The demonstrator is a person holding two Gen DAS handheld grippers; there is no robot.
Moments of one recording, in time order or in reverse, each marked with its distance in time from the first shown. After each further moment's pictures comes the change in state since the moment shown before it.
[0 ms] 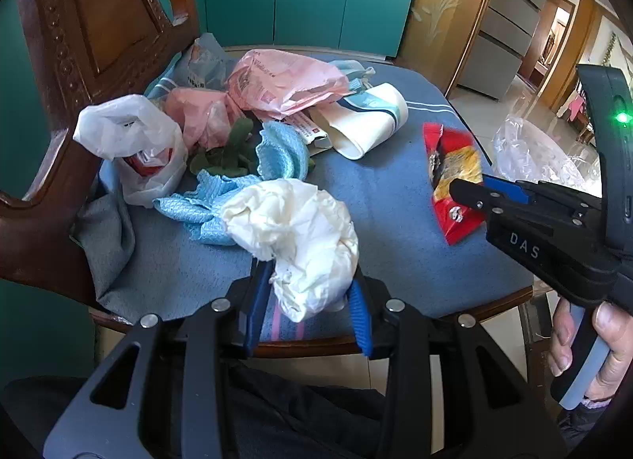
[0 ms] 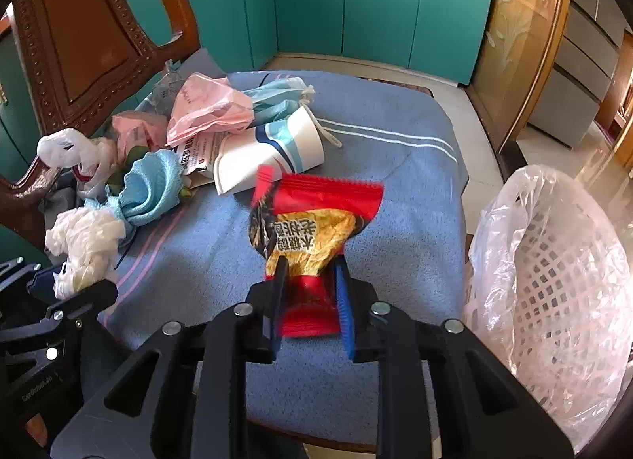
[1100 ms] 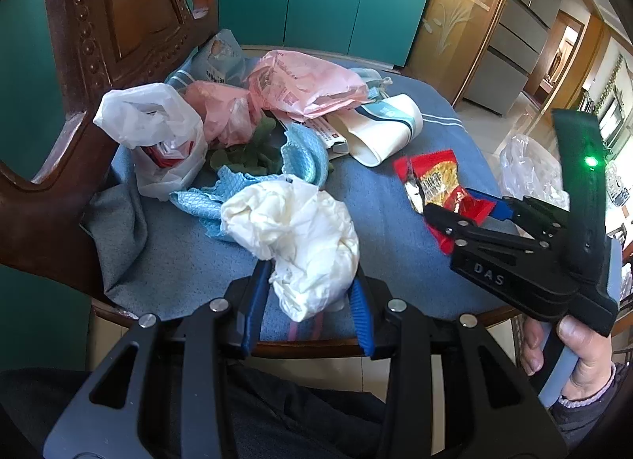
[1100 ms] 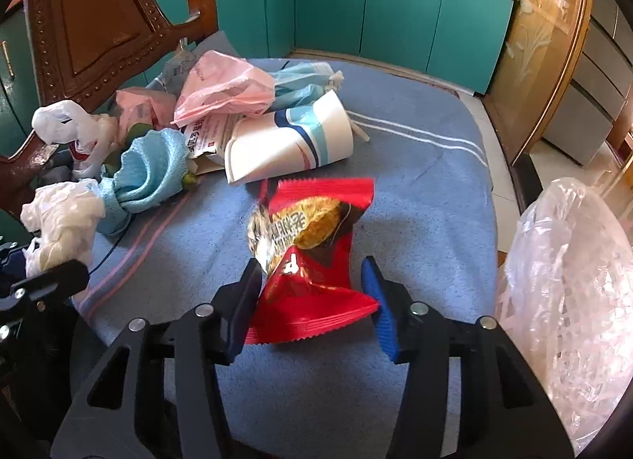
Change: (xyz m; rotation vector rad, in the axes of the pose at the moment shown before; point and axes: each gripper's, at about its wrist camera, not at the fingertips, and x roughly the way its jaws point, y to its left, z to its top) left arm -0.004 0.013 -0.002 -0.059 -0.017 -0.007; right arm 0.019 0.009 -0.004 -0.078 -0.011 0.024
